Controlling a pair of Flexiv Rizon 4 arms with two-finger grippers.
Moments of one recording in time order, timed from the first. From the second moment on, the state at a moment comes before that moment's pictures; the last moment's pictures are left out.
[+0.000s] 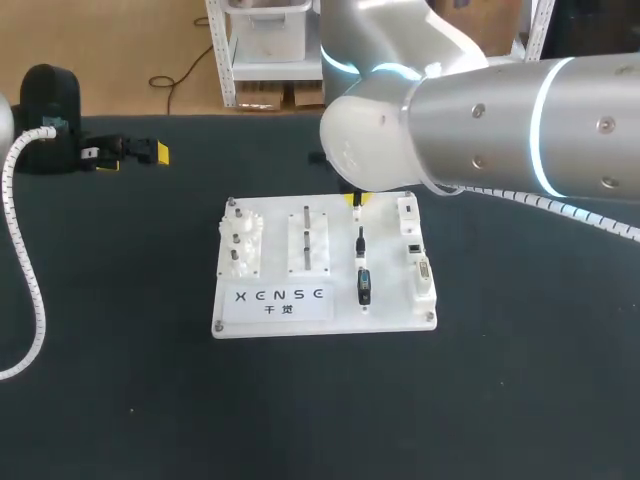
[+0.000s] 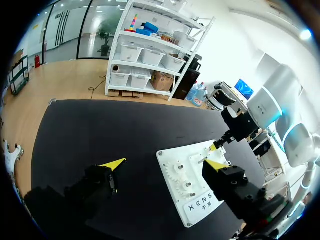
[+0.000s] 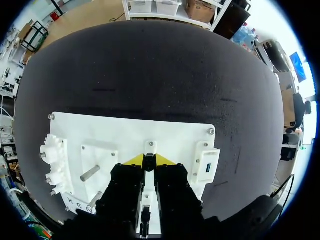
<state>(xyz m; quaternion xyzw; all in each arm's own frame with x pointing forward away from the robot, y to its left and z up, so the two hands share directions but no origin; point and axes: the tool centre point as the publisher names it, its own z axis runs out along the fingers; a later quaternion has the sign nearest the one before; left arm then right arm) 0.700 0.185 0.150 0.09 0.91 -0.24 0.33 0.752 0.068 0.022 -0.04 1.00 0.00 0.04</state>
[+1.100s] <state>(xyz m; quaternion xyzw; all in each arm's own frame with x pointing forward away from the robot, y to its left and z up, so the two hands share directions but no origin) 0.700 0.185 0.150 0.09 0.91 -0.24 0.33 0.730 0.014 0.043 -0.01 1.00 0.00 0.04</state>
